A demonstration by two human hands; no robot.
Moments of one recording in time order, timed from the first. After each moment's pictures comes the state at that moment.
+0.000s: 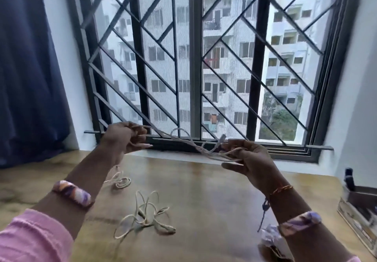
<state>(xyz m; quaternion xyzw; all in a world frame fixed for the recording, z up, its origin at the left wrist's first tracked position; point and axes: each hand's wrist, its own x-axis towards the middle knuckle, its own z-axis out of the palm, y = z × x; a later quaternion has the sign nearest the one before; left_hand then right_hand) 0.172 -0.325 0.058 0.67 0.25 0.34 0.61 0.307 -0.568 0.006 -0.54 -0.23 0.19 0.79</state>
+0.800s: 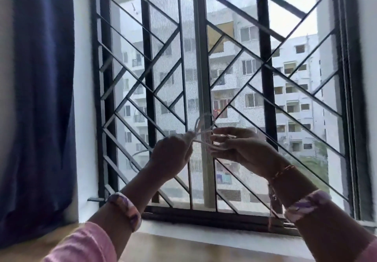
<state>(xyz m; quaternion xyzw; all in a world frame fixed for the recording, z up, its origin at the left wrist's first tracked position) 0.265 -0.329 0.162 0.84 -0.04 0.52 -0.13 0.347 -0.504 0.176 -0.48 -0.40 0.21 0.75</state>
